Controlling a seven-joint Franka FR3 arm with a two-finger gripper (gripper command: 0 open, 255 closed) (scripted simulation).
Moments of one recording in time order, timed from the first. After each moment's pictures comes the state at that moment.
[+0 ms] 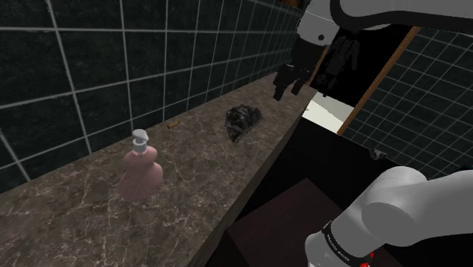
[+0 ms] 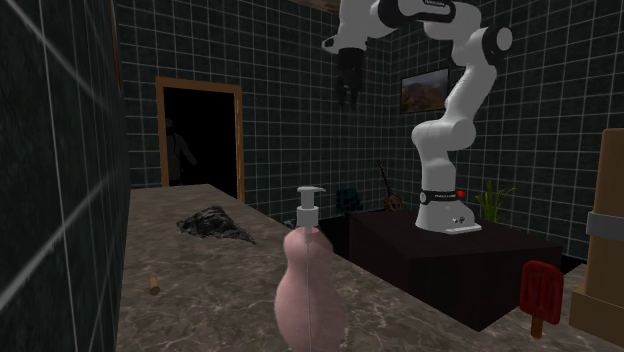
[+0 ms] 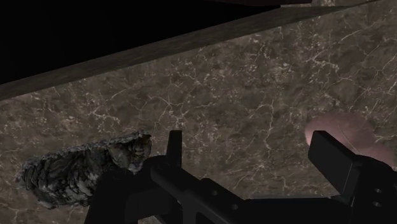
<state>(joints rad) 0.06 -0.63 0.10 -2.31 0.00 1.73 0.05</state>
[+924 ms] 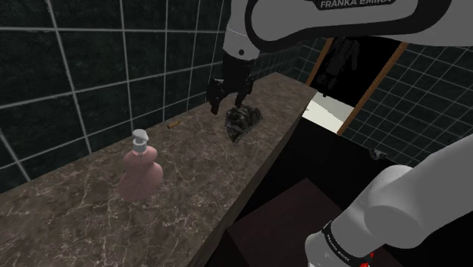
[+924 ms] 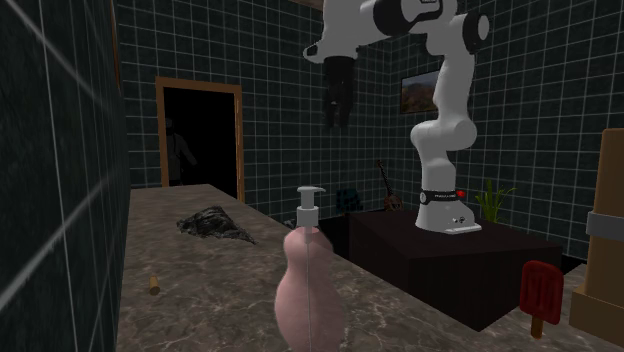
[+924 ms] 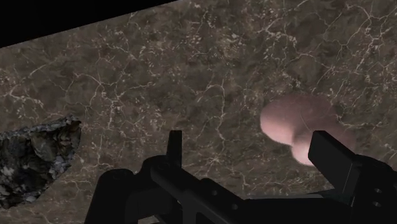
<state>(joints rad) 0.12 -0.24 0.32 -2.14 0.03 1.92 0.31</state>
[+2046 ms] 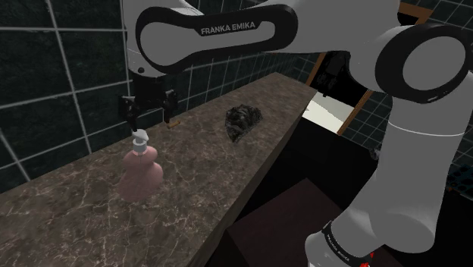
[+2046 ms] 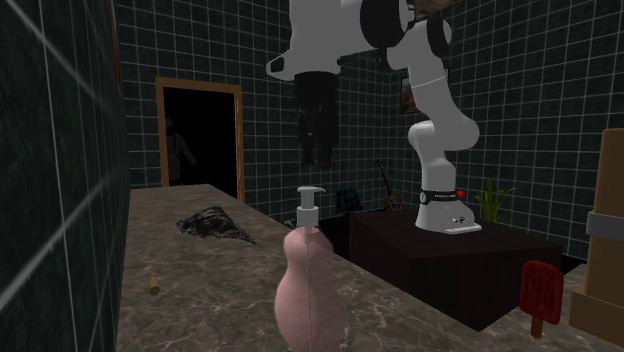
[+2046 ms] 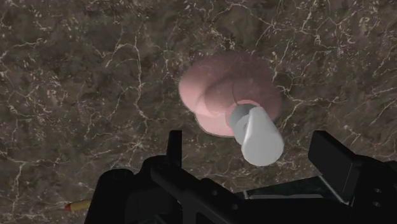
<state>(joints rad) 0.29 0.40 0.42 -1.58 -0.18 1.94 0.62</state>
